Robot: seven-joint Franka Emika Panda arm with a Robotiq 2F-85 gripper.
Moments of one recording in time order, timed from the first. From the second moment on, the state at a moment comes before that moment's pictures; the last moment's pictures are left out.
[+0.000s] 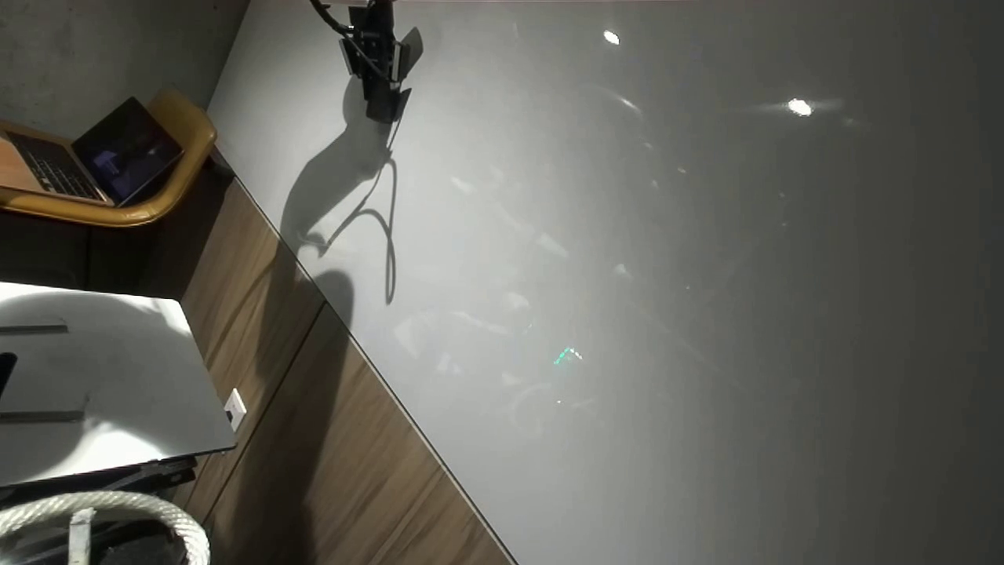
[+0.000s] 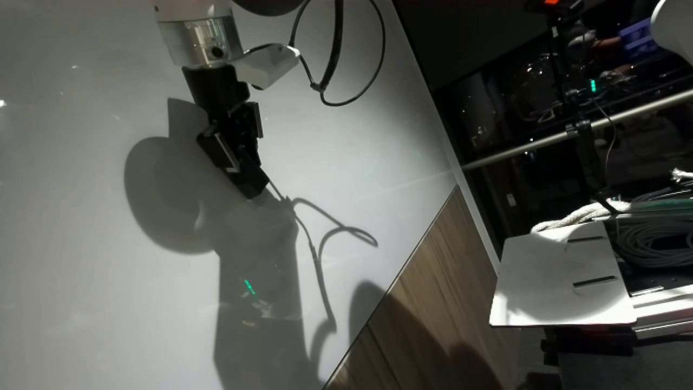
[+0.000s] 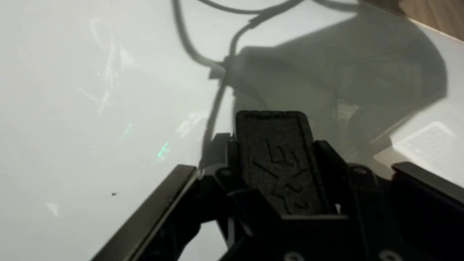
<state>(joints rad) 0.40 0.19 0.17 -1.58 -0.59 2.10 0.43</state>
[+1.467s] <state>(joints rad) 0.37 0.20 0.17 -1.71 -0.70 2.21 0.71</state>
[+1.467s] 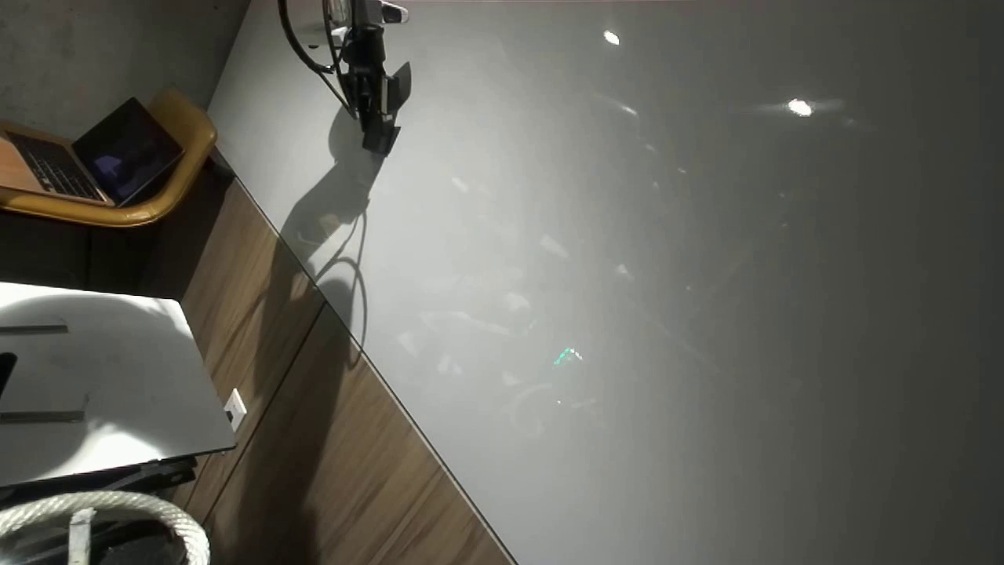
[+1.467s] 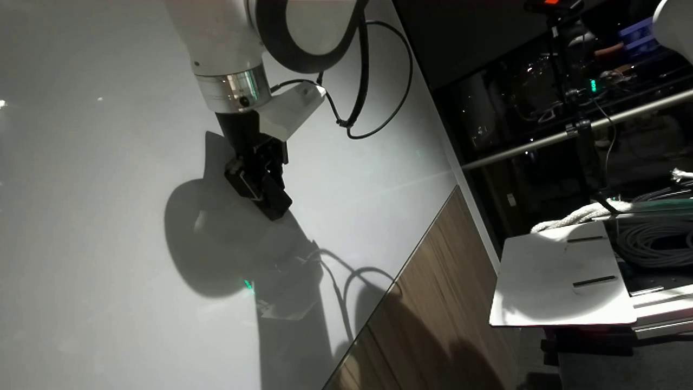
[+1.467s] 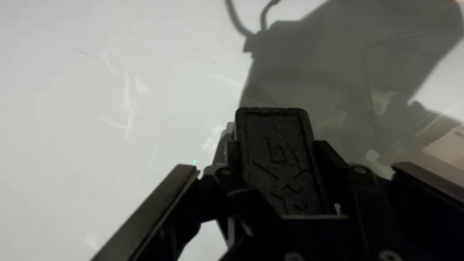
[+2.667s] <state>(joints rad) 0.40 0.21 0.19 -1.60 -0.70 2.13 0.73</state>
